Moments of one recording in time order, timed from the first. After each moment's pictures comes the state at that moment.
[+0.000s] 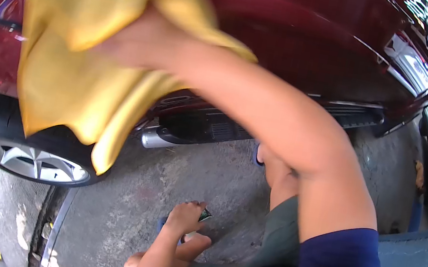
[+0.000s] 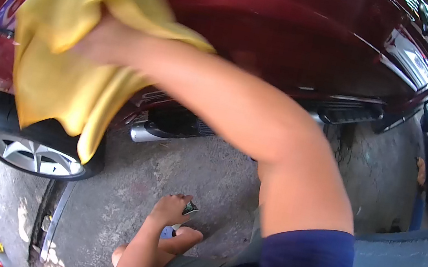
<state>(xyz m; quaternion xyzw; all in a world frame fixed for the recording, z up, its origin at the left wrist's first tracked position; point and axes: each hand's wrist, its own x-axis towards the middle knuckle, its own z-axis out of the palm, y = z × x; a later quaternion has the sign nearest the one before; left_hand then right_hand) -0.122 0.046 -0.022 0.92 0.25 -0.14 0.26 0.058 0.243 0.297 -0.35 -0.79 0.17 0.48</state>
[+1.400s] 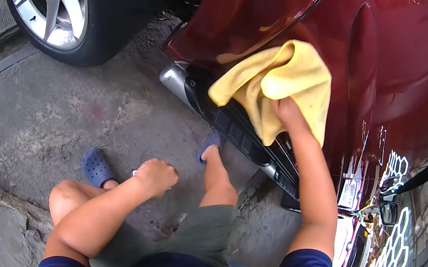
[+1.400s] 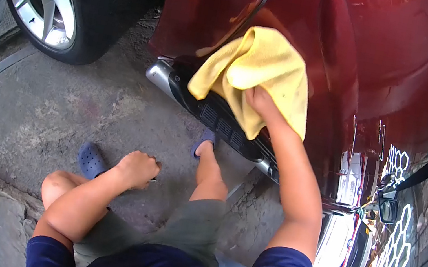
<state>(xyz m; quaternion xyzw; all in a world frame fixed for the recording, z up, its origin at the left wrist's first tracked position) -0.152 0.042 0.000 0.91 0.27 -0.03 0.31 0.129 0.186 0.197 -0.49 -0.83 -0.27 -0.03</state>
